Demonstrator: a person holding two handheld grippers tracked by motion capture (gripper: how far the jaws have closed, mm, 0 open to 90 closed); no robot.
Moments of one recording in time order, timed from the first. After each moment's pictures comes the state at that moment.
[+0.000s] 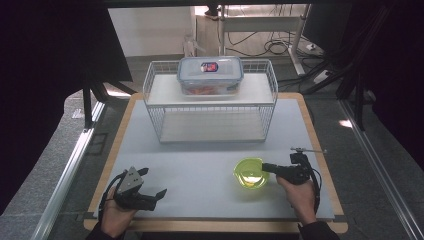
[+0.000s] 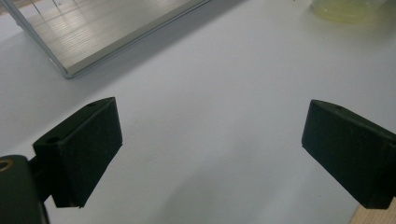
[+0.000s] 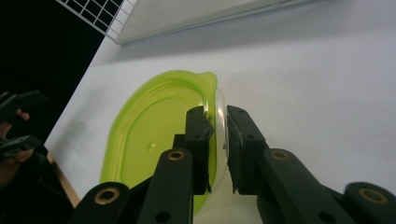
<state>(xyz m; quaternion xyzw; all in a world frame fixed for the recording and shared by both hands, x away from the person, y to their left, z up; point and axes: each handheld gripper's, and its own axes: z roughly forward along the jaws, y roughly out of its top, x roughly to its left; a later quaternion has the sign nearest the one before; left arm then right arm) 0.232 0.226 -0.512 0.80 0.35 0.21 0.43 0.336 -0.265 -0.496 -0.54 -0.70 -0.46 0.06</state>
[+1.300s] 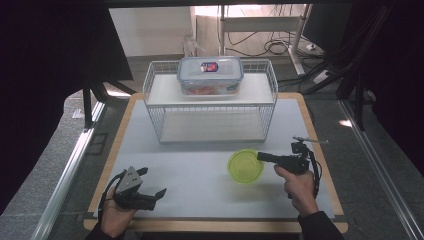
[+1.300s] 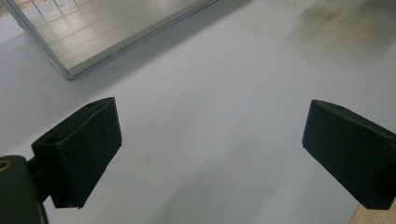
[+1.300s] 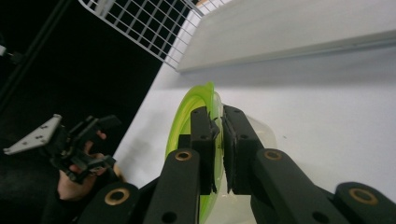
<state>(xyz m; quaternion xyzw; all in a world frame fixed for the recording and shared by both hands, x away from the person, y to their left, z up) 0.232 0.228 -0.512 0.80 0.36 0.21 0.43 0.348 -0.256 -0.462 -0.51 -0.66 -0.53 0.13</state>
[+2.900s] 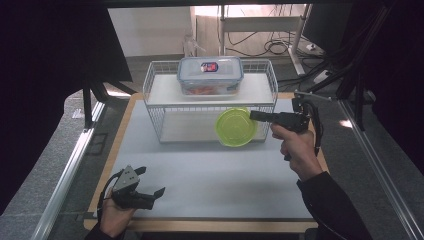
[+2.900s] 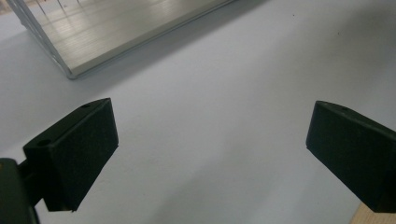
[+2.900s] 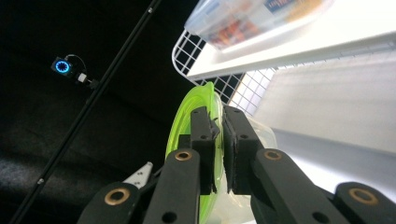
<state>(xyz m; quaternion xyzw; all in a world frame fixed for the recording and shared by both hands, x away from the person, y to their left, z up) 0.235 0.232 -0.513 0.79 0.36 0.20 0.44 0.391 -0.223 -0.345 -0.47 -0.64 -0.59 0.17</state>
